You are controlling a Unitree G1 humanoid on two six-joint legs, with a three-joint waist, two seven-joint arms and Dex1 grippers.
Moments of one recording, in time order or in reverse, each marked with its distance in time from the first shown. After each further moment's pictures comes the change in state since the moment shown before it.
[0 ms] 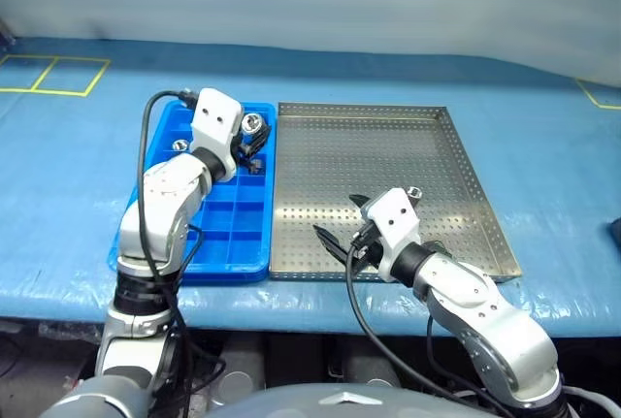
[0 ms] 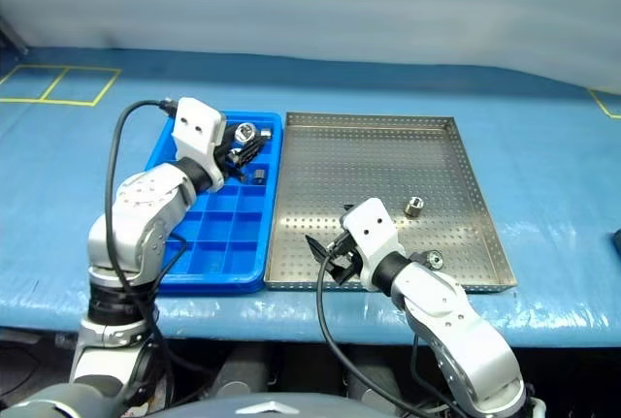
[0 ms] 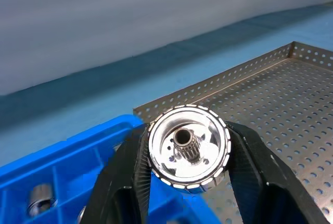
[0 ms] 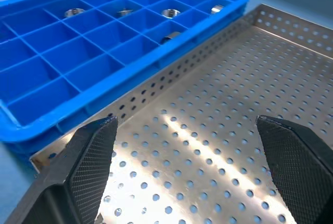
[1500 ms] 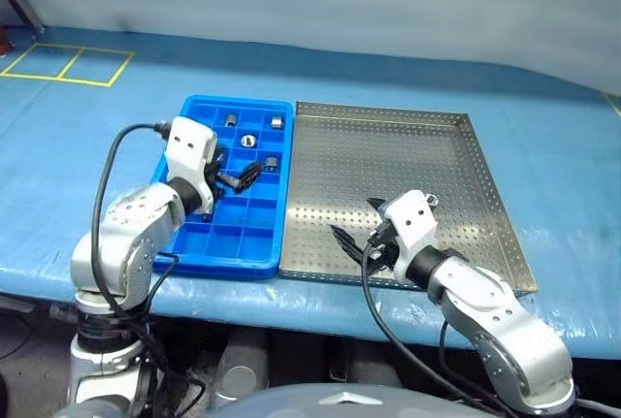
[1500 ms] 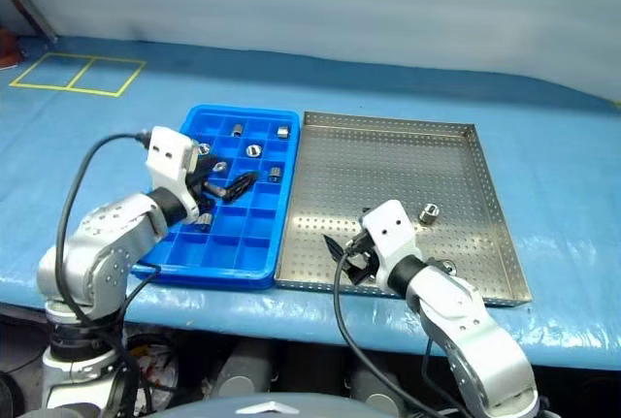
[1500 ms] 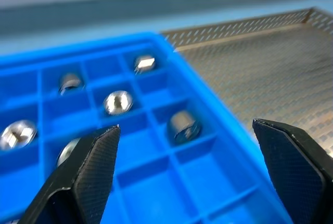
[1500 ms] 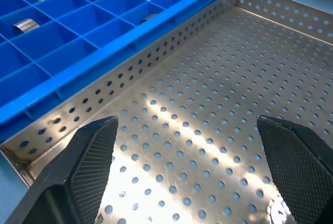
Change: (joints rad) left arm 0.027 0.061 0.036 -0.082 -0.227 0.129 -0.070; right arm 0.126 -0.001 -0.139 -0.057 0.006 0.034 -0.033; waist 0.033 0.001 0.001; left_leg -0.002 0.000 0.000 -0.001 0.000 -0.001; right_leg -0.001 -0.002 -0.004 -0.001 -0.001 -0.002
